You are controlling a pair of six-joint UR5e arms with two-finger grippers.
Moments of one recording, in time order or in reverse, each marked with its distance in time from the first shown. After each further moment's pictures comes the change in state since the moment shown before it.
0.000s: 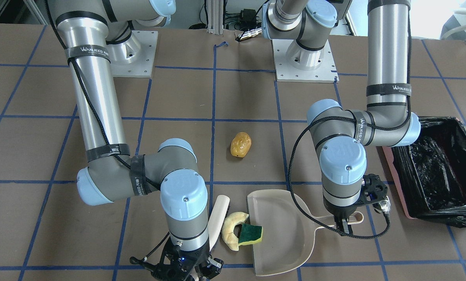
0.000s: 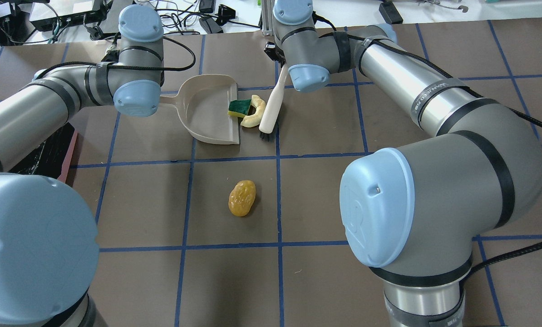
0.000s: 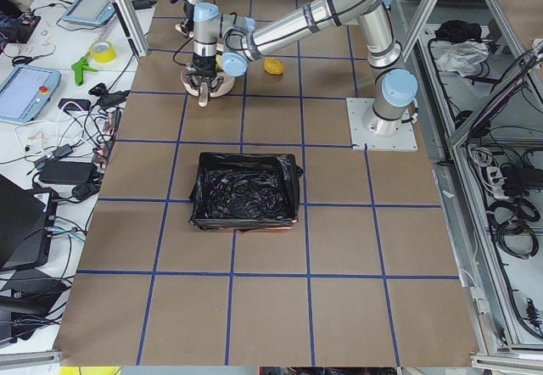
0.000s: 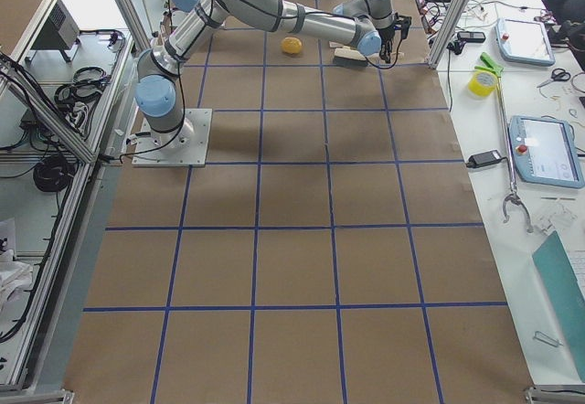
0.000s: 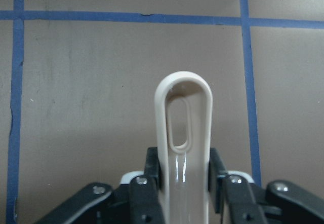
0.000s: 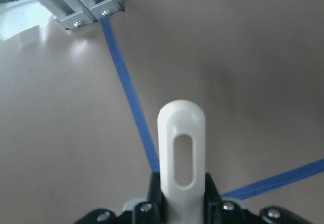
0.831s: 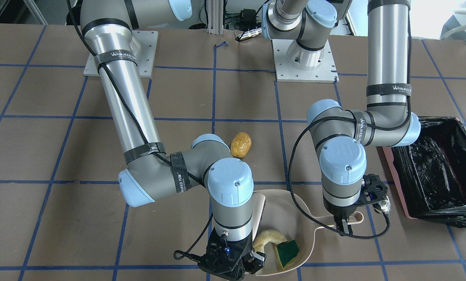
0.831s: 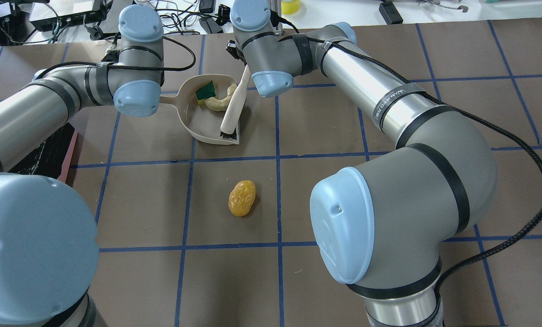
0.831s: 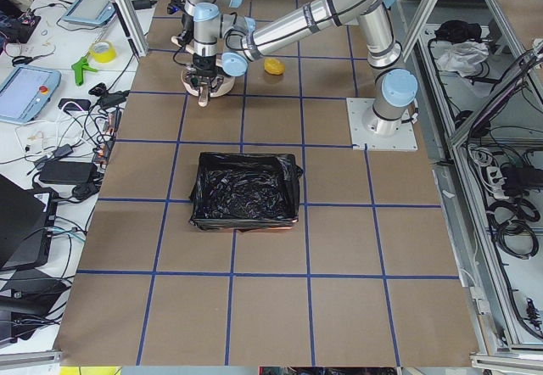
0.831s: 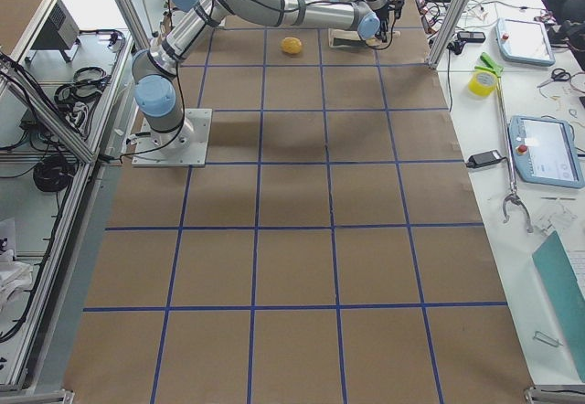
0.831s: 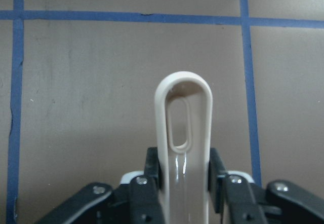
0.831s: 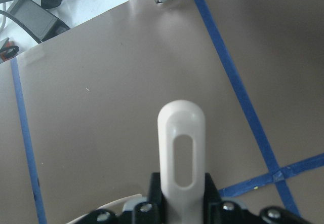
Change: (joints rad) left arm 0.000 0.000 0.000 0.000 0.000 0.002; right arm 0.099 0.046 -0.104 0.008 0.005 0.122
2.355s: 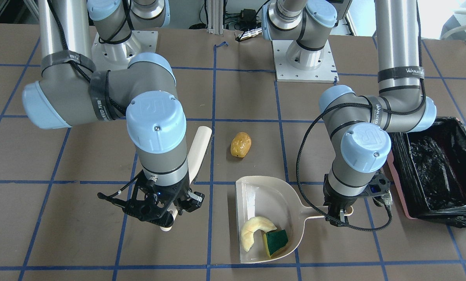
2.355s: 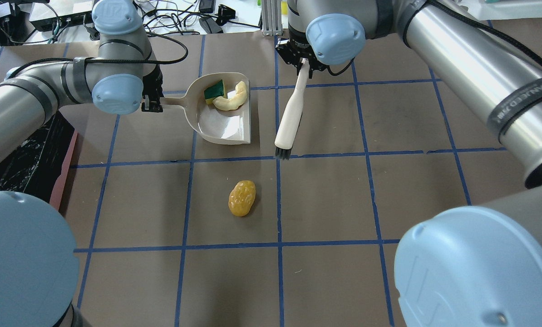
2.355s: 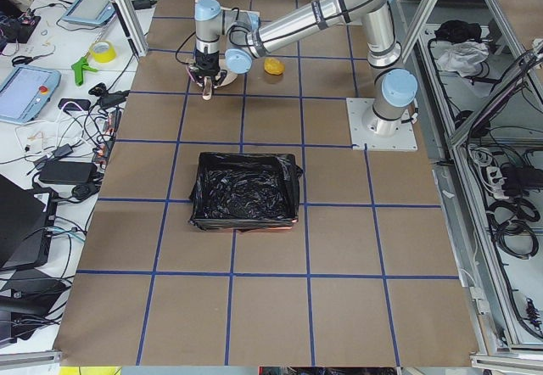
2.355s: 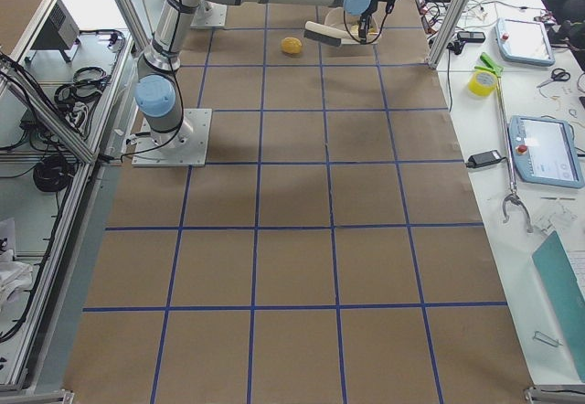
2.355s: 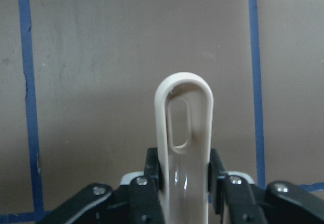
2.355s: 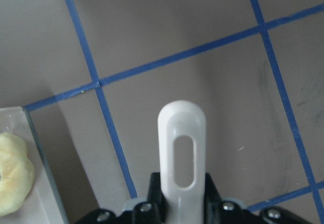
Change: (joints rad) left arm 0.053 0.081 -0.033 -0.093 -0.223 0.052; right arm -0.127 -0.413 0.329 0.395 0.001 -0.178
